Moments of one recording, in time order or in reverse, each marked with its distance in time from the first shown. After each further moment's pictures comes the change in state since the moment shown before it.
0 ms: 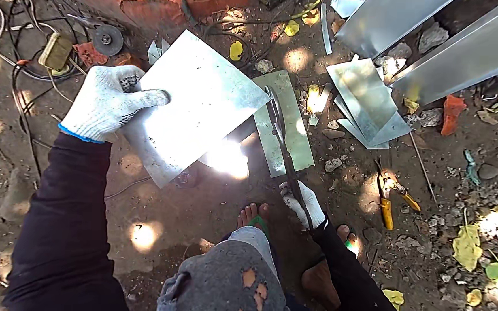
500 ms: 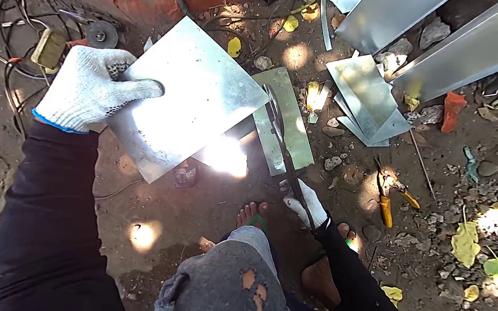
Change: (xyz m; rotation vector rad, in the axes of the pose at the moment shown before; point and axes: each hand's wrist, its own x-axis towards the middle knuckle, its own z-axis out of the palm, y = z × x) left_hand 0.011 0.012 -0.016 0.092 -0.036 0.046; right_hand 0.001 0.003 -0.006 -0.042 -0.045 0.009
